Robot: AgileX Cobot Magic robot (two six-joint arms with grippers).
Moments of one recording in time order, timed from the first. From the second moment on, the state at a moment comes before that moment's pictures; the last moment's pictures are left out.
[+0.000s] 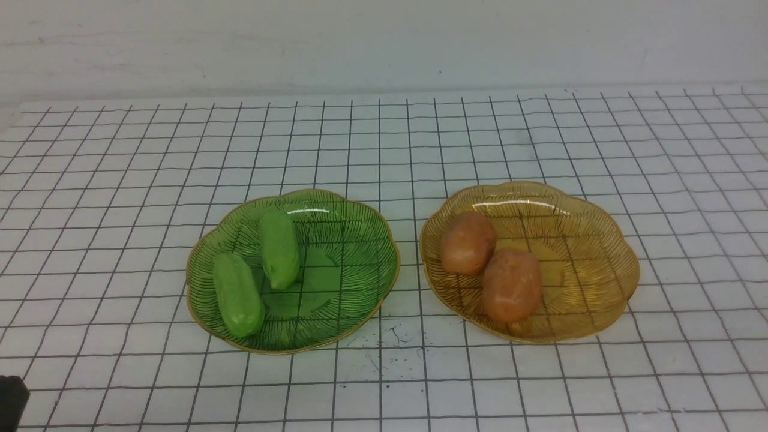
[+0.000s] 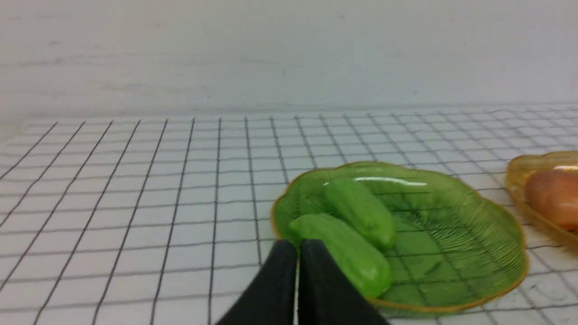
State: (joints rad) right arm 0.74 -0.02 -0.49 -1.16 0.35 1.09; left arm -0.07 -0.01 -0.07 -0.02 0.28 -0.01
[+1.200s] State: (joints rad) right arm 0.74 -0.02 -0.49 -1.16 0.33 1.09; left arm -0.05 -0.01 0.03 -0.02 0.38 0.08
